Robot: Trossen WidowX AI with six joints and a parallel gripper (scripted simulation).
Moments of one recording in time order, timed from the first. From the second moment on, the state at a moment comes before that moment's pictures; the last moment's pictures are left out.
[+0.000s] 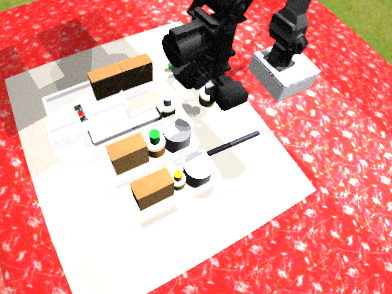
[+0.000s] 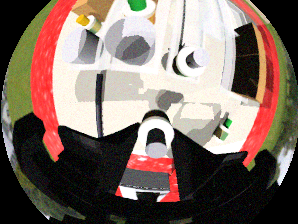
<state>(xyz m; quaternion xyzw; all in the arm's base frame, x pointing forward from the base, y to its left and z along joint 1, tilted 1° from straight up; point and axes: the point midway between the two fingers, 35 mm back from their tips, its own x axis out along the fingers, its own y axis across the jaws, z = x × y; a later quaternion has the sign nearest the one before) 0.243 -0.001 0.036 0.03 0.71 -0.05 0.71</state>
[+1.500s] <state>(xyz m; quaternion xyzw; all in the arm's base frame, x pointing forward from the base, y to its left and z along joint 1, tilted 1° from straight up) 0.284 -0.036 0.037 0.03 0.70 -0.04 0.72</state>
